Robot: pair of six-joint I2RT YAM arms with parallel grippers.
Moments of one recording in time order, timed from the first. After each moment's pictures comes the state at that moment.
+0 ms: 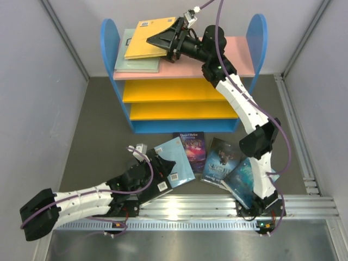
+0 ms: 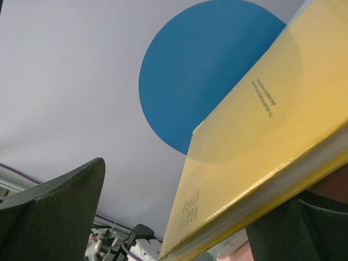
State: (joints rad) left arm -1.02 0.78 0.06 0.43 -0.39 -0.88; right arm 0.57 2.14 2.43 0.00 -0.65 1.21
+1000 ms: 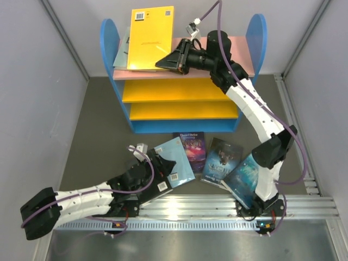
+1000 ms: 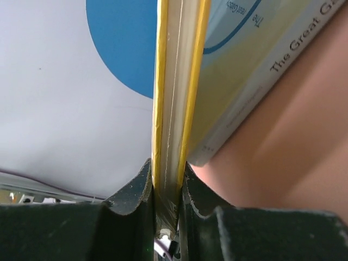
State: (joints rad) left arm -1.02 0.80 0.07 0.43 -0.39 -0.88; right arm 0.58 1.90 2.16 -0.29 -0.66 0.98
